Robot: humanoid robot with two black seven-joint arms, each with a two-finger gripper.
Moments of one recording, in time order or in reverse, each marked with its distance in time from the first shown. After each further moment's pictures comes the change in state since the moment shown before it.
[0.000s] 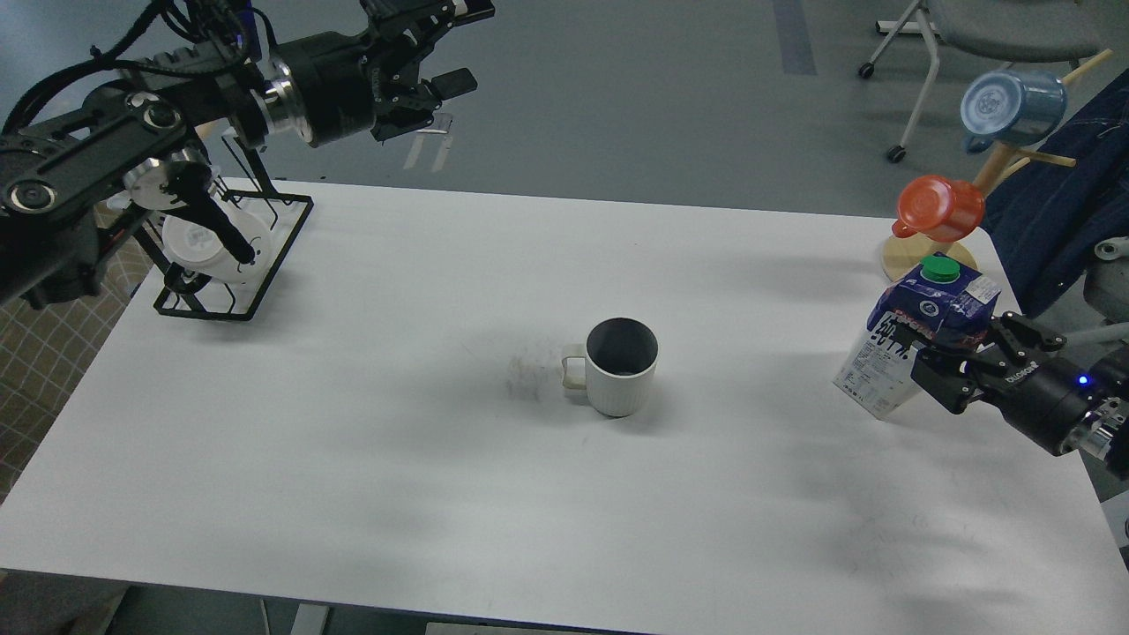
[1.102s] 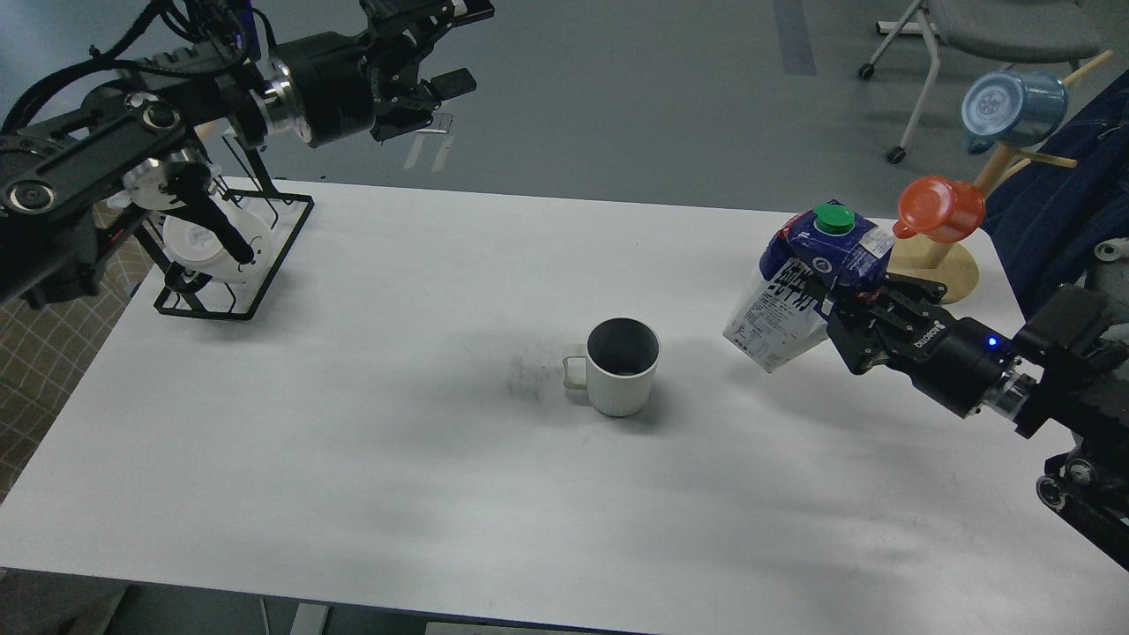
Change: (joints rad) left arm -0.001 0.003 0.001 -0.001 0.003 0.000 0.000; right arm 0.087 0.100 0.003 0.172 -0.056 0.022 0.000
